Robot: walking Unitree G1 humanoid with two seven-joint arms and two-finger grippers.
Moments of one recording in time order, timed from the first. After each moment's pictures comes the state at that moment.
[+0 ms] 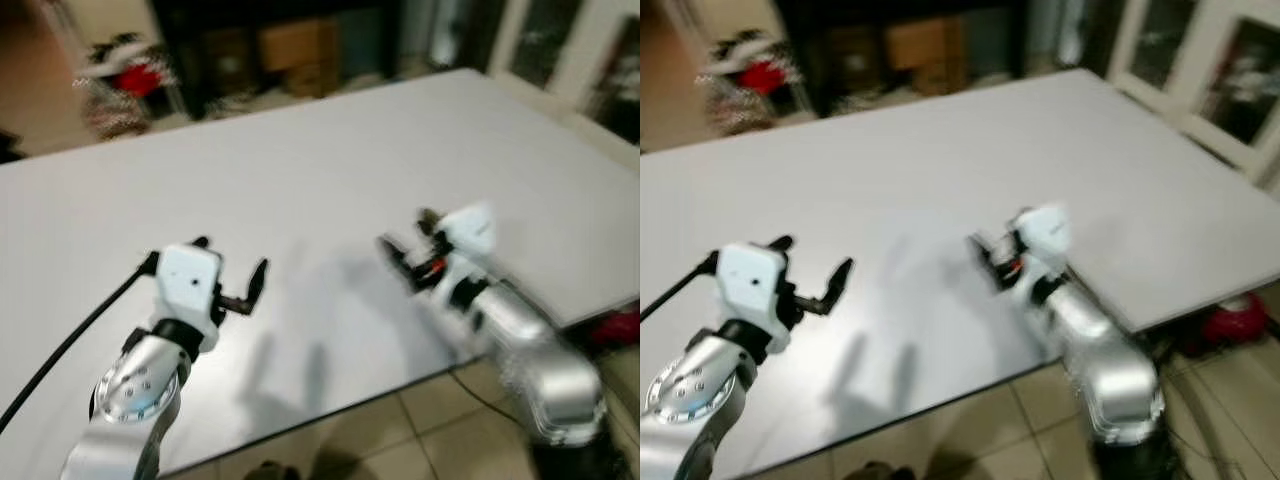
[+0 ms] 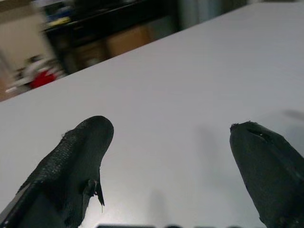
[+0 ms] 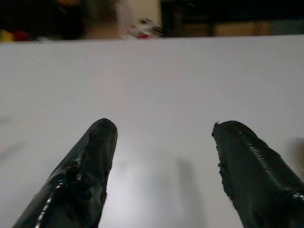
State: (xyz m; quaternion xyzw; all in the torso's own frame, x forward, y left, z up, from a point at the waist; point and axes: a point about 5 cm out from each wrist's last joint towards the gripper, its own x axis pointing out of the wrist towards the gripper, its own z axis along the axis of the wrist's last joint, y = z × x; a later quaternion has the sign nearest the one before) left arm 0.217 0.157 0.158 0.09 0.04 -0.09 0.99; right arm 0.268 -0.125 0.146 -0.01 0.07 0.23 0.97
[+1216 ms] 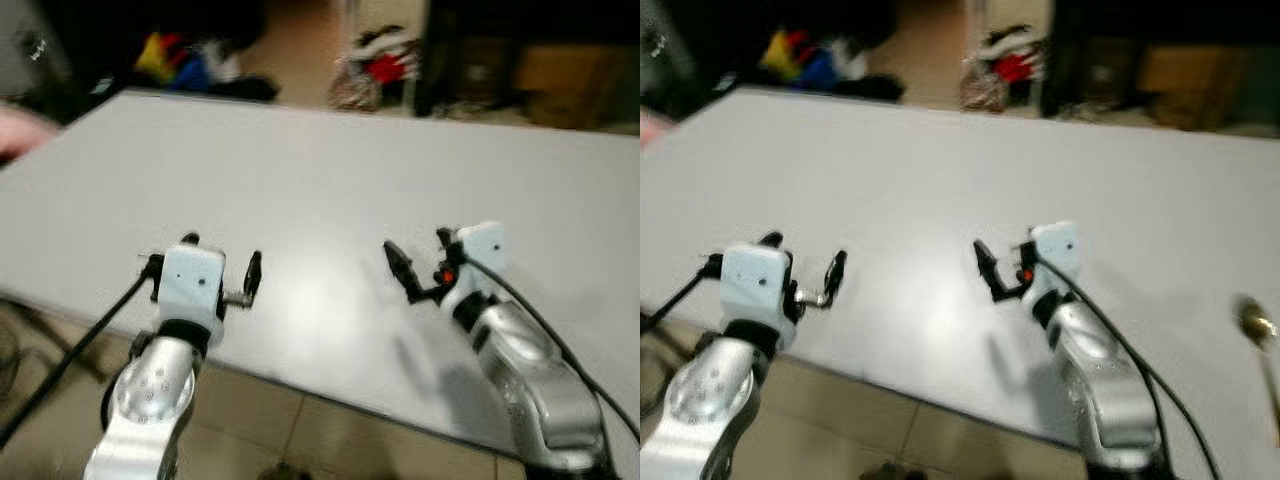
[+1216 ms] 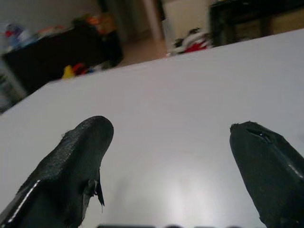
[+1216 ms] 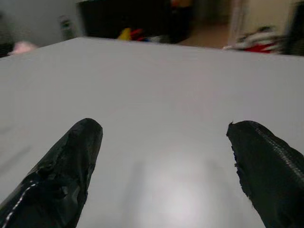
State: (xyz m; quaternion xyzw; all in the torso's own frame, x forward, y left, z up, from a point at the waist) left arm 0.217 0.153 0.156 0.12 0.02 -0.04 0.99; right arm 0.261 -0.131 0.139 0.02 0.07 0.19 0.98
